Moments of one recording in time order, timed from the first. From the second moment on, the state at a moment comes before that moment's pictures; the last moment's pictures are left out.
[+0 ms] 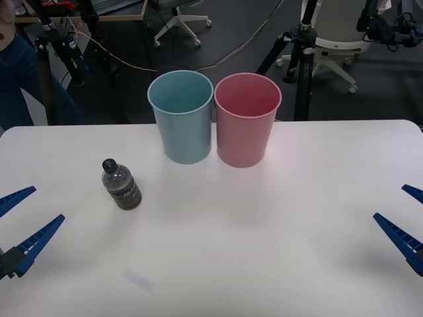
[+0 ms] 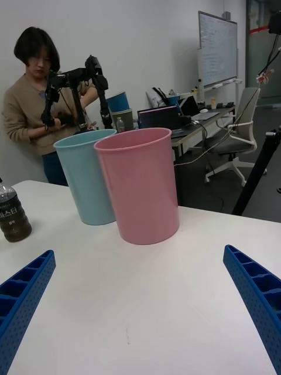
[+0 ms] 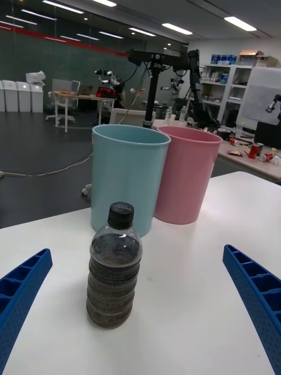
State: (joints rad) right arm 0.35 -0.40 -0.52 -1.66 0.96 -1.22 0.00; left arm 0.35 0.40 0.52 -1.66 -0.96 -1.22 0.00
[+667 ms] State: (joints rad) right arm 0.35 -0.40 -0.52 -1.66 0.96 -1.22 0.00; left arm 0.35 0.40 0.53 -1.58 -0.94 -1.21 -0.14
